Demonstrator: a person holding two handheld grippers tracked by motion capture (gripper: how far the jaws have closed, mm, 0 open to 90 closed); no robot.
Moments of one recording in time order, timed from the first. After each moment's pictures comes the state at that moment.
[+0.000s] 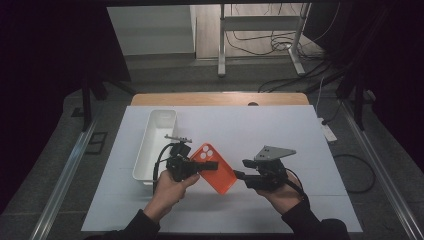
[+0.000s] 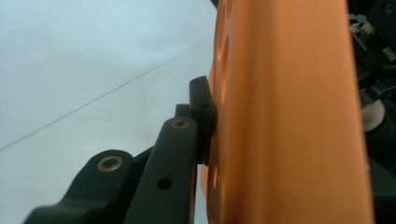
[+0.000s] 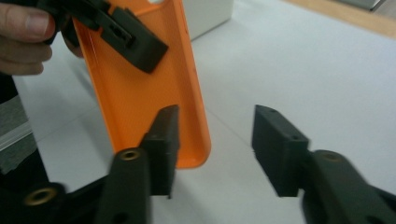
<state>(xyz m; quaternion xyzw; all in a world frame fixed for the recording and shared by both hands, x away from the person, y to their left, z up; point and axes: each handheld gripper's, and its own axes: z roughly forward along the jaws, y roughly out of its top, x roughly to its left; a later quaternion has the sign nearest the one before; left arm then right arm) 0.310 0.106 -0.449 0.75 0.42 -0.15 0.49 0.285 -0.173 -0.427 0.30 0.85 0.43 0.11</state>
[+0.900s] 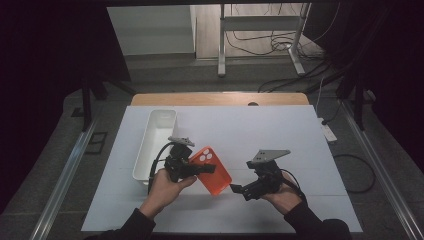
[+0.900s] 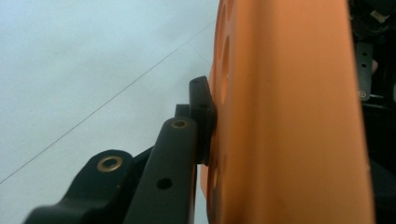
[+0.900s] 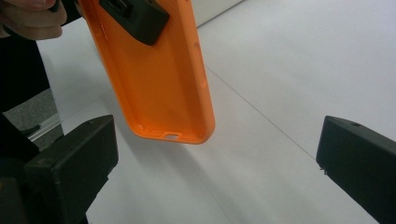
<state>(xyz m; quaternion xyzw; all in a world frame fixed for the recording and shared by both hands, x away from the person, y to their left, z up) 0.308 0.106 -0.444 0.81 0.36 -0.11 0.45 0.293 -0.172 -0.451 0.29 0.86 0.43 0.04</state>
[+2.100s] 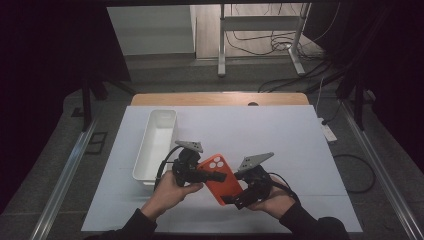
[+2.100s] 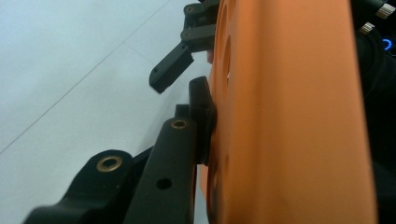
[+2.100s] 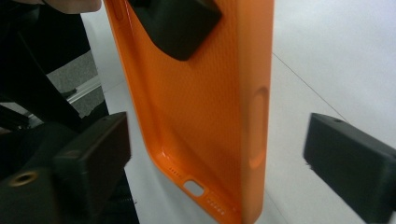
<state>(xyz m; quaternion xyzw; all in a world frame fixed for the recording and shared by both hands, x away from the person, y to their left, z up) 0.299 0.086 -0.437 0.82 0.27 -0.16 0.48 0.281 -0.147 -0.454 0.23 0.89 0.39 -0.02</state>
